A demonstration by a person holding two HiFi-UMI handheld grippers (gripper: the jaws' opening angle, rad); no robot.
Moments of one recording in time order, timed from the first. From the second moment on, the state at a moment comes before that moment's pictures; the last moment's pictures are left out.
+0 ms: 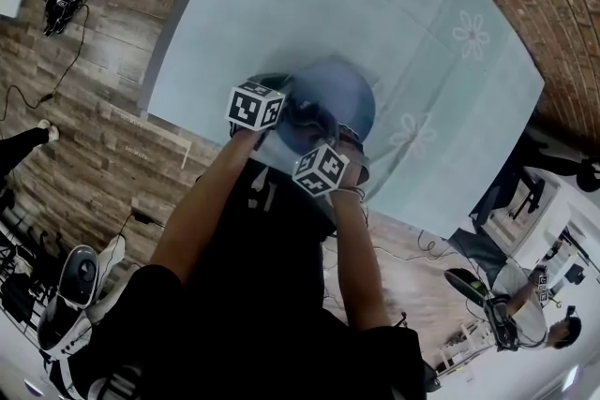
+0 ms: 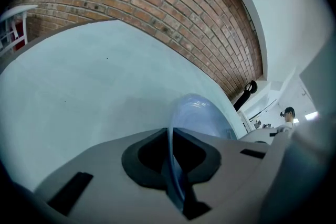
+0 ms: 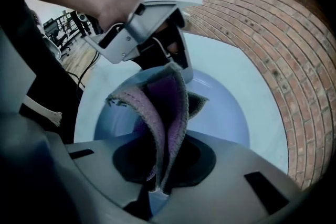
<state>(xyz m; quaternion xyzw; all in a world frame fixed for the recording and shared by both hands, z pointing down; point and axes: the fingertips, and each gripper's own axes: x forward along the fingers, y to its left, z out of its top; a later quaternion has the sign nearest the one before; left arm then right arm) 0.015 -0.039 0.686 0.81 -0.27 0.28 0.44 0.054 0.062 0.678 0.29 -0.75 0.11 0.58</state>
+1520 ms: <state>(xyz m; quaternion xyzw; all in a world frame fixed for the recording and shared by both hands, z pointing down) 0.023 -0.036 0.686 0.80 -0.25 0.29 0.45 0.168 0.022 0.685 0.29 -0.69 0.10 0.66</state>
